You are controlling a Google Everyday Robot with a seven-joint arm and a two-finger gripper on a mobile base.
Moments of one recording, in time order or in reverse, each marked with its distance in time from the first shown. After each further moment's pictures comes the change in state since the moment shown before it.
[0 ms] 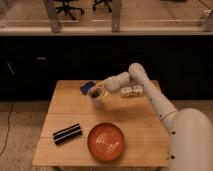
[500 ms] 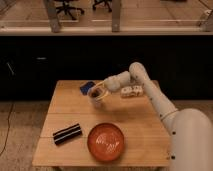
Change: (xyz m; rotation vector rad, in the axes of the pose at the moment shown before) arm -0.004 0.000 -0.004 -0.002 -0.009 -0.014
